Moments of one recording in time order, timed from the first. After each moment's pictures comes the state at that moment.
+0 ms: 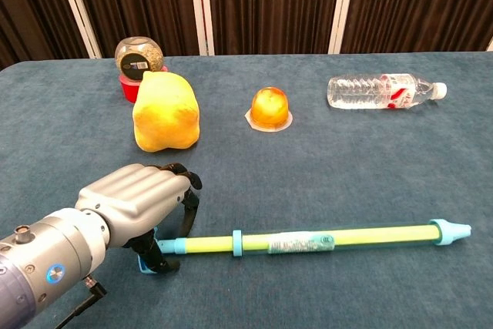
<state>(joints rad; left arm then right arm) -0.55 -1.87 -0.10 -1.75 0.92 1.22 1.11 0.08 -1.10 0.02 -1.64 -1.53 1.44 -0.08</state>
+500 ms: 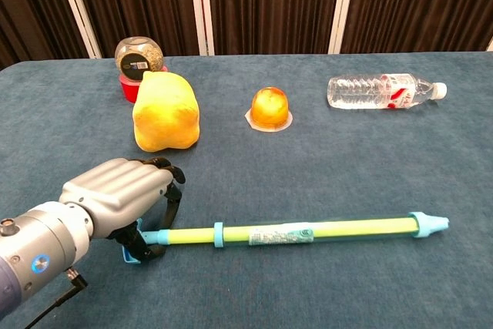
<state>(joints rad) -0.56 -1.83 -0.08 -1.71 0.92 1.24 1.06 0.09 -1.09 0.02 -1.68 -1.52 1.40 -0.11</state>
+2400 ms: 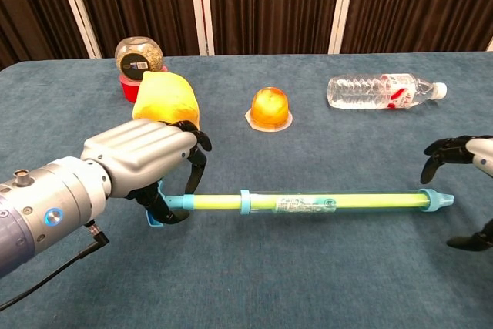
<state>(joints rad) -0.68 -1.76 -0.10 -1.74 0.98 1.19 0.99 0.28 -1.50 0.10 -1.78 -1.16 1.22 -0.62</state>
